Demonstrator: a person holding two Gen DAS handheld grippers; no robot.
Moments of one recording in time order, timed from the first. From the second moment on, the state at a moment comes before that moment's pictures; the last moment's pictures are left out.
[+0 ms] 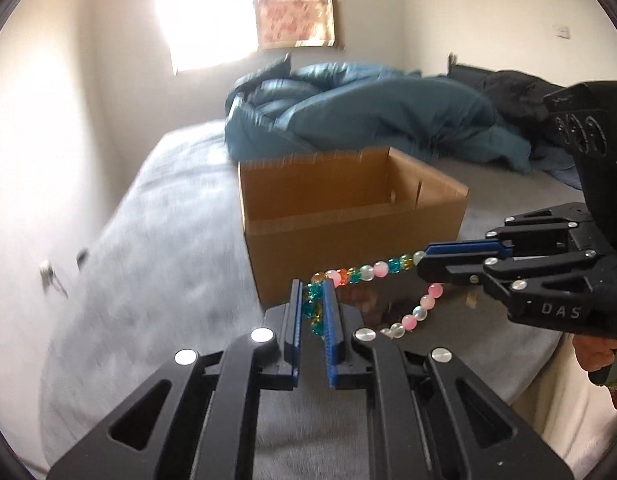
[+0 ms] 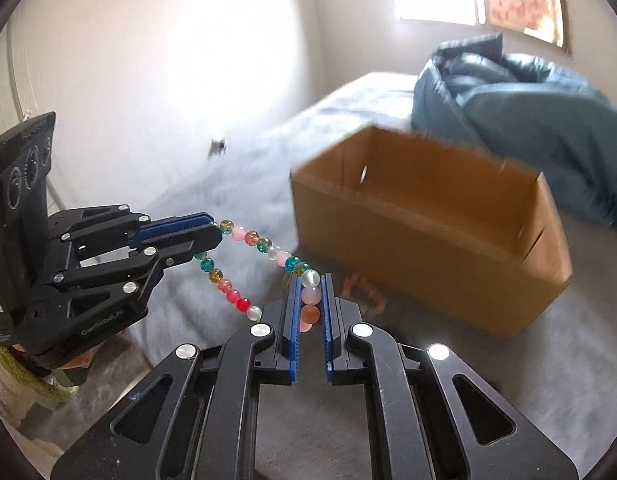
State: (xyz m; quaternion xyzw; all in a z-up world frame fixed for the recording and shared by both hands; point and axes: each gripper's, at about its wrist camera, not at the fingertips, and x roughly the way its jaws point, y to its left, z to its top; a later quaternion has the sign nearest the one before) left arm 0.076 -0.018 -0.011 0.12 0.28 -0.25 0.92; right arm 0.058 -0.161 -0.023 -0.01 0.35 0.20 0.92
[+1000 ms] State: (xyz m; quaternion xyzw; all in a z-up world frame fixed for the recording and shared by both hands) left arm 0.368 -0.135 -0.055 0.17 0.50 -0.21 0.82; right arm 0.335 -0.239 -0.099 0.19 0.58 0.17 0.77
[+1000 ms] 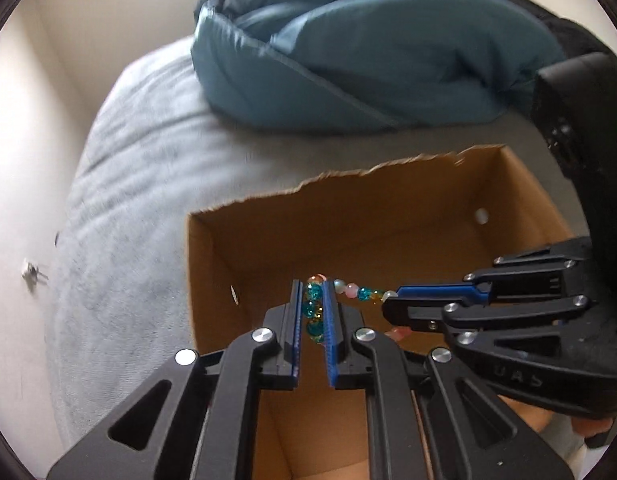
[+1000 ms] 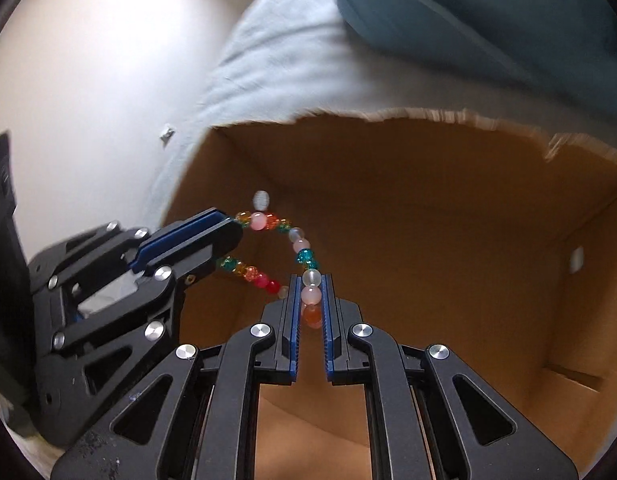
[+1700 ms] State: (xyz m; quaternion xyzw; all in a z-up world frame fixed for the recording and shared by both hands) left arm 0.358 -0.132 -0.039 0.18 0.48 -0.17 0.84; right arm 0.341 -0.242 -0.081 0.21 0.57 0.15 0.78
